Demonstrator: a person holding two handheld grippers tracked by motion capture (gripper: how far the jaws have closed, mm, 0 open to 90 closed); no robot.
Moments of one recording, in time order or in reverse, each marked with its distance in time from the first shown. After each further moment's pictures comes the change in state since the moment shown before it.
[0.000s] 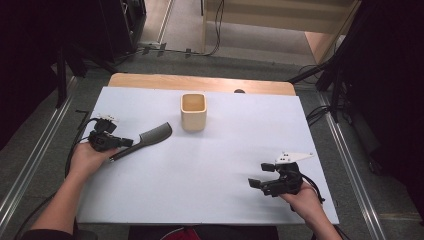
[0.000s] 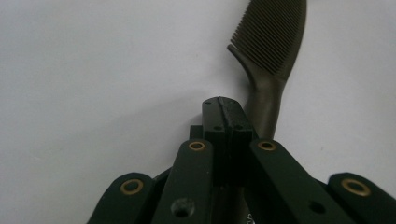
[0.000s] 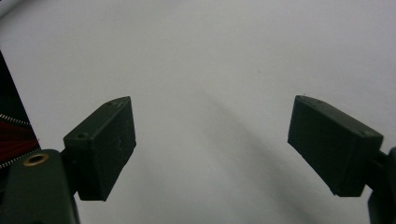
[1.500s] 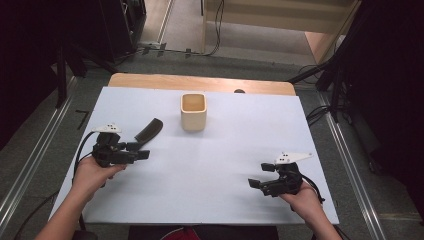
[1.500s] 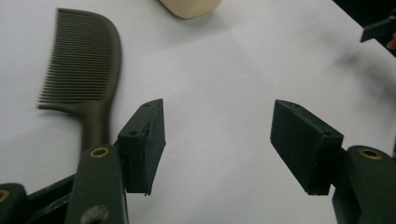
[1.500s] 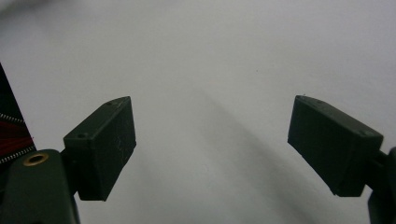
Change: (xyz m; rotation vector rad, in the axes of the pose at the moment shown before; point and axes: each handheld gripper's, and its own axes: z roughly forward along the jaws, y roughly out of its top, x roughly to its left) left arm -0.077 -0.021 -0.026 -0.192 -0.177 0.055; right arm 0.001 0.000 0.001 0.004 -0.013 -0.012
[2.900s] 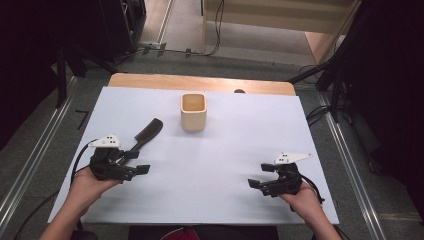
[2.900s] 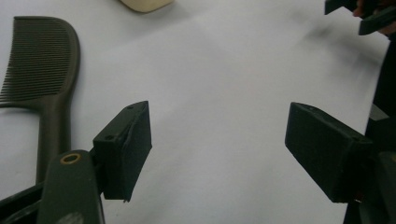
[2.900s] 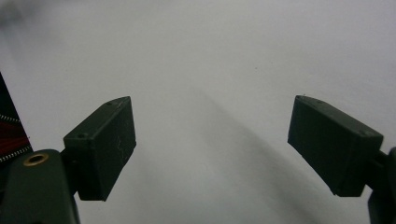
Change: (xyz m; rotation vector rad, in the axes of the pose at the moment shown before) left arm -0.024 -0.014 -0.014 -0.010 -0.021 0.129; right arm -0.001 -0.001 0.002 0.004 -0.004 0.003
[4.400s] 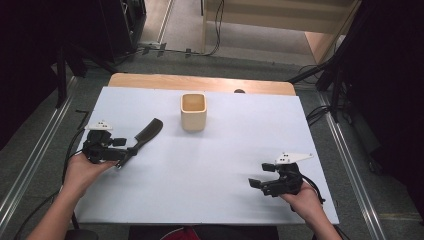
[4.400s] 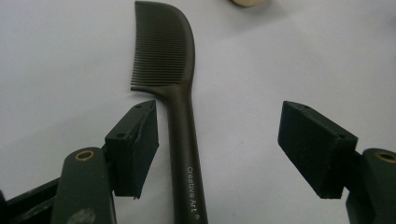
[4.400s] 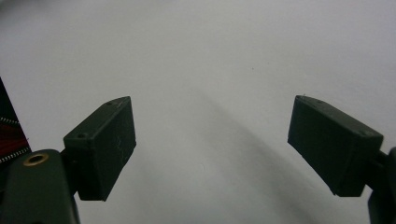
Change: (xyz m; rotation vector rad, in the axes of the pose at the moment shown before) left arm 0.059 0.004 0.001 0.046 0.175 -0.111; right arm 0.000 0.000 -0.002 -0.006 -0.007 0.006
